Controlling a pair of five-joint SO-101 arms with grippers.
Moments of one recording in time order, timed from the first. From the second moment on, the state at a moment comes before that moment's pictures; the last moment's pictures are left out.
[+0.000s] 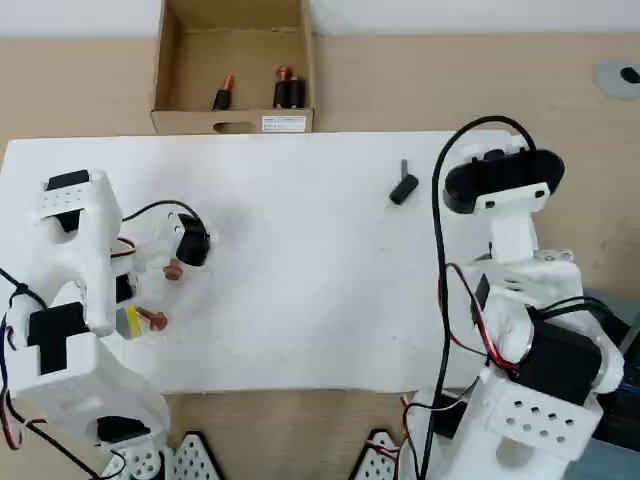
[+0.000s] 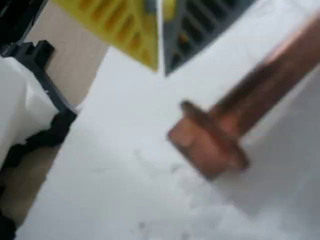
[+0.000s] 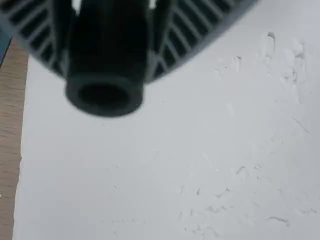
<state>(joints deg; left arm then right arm) -19.2 11.4 20.0 99.4 -93.1 16.3 -59.2 28.5 89.6 18.9</state>
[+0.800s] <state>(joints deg) -15.3 25.1 -4.3 99.4 -93.1 16.3 -59.3 24.7 90.2 18.9</state>
